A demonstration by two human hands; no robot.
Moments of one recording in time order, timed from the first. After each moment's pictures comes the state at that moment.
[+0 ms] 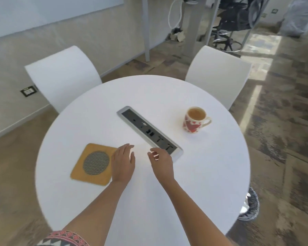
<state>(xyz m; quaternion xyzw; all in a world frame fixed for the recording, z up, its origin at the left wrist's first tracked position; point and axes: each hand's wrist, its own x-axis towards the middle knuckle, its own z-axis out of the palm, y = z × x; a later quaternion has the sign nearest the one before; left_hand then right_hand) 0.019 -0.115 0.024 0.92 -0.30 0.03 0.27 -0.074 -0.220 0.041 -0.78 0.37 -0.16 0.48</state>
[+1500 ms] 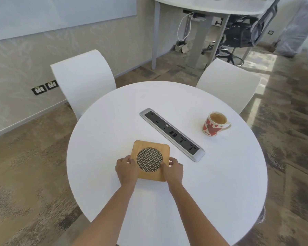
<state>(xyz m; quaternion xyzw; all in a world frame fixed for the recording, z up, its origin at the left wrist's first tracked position) 0.047 -0.036 0.033 0.83 0.05 -0.14 0.53 -0.046 -0.136 0.044 -0.65 0.55 -0.11 0.51</state>
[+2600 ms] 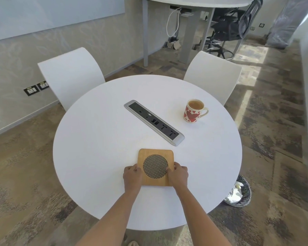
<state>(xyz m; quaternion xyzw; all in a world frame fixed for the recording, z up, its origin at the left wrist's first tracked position) -0.072 -0.053 0.010 0.85 -0.01 -0.23 0.48 -0.165 -0.167 0.014 -0.71 0.54 -0.03 0.45</state>
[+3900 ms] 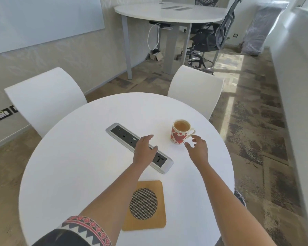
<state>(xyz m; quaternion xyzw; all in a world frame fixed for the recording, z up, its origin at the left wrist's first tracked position) 0.019 -0.222 0.089 0.82 -0.34 -0.19 0.42 -0.129 -0.351 0.100 -0.73 0.51 -0.24 0.38</state>
